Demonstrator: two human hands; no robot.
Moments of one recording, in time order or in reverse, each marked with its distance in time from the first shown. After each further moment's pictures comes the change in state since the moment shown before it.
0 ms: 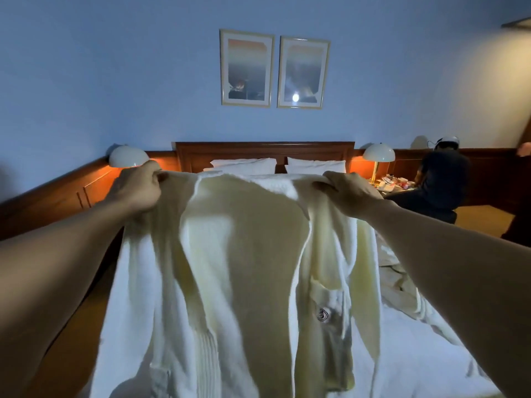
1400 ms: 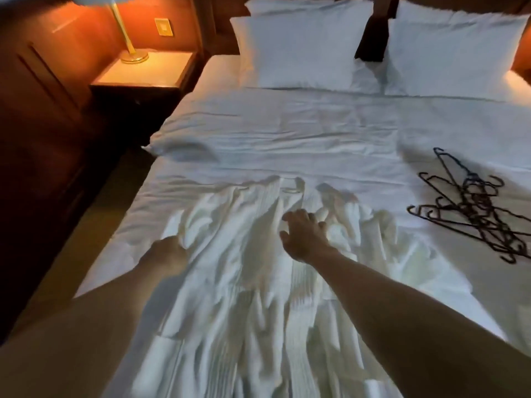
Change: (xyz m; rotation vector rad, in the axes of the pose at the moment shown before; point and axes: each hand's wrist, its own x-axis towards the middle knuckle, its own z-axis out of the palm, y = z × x) left_hand 0.151 -0.193 0.625 0.273 -0.991 -0.574; right_hand 0.371 0.117 0.662 0.057 -0.711 0.068
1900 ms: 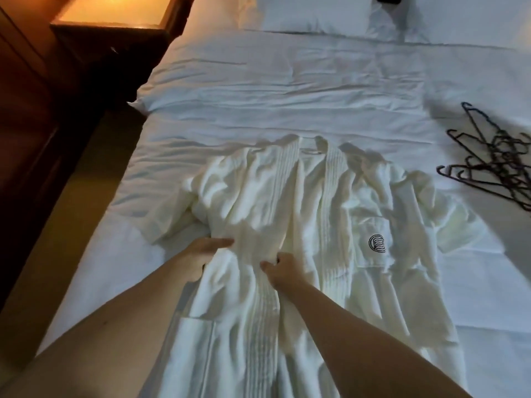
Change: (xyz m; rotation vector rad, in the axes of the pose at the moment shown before) left_hand 0.032 -0.027 0.087 -1.169 -0.563 -0.115; right_hand -0.037 -0.085 0.185 0.793 -0.221 0.487
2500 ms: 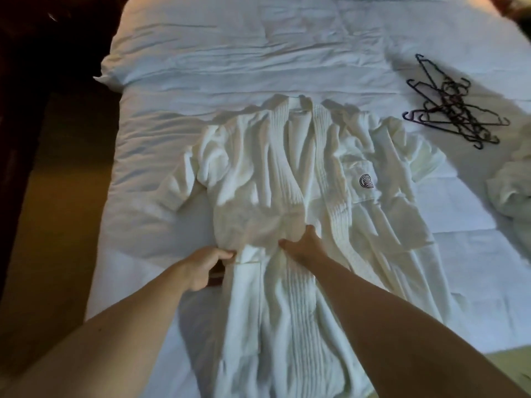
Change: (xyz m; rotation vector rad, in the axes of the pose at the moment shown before) left_hand -0.061 -0.085 -0.058 0.121 -0.144 -0.268; right_hand -0.090 0.019 0.035 -0.059 0.237 0.206
